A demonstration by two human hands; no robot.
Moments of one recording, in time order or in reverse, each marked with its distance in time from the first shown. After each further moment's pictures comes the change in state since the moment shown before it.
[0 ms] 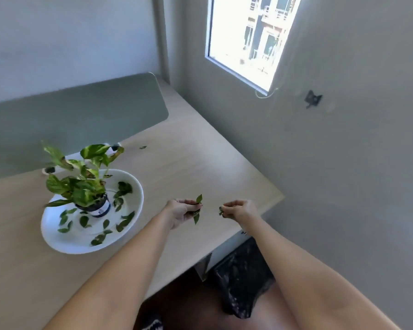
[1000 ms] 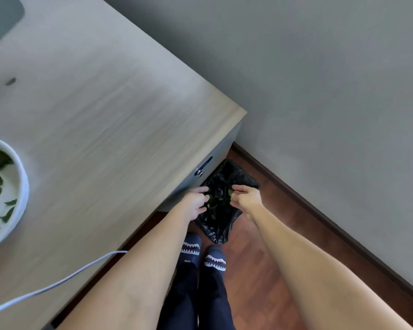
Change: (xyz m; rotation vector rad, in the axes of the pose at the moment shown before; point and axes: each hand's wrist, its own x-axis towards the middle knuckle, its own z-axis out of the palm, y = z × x) left_hand 0.127 -0.224 0.132 0.460 0.040 -0.435; right_hand 0.054 0.214 -0.175 0.100 0.392 0.437
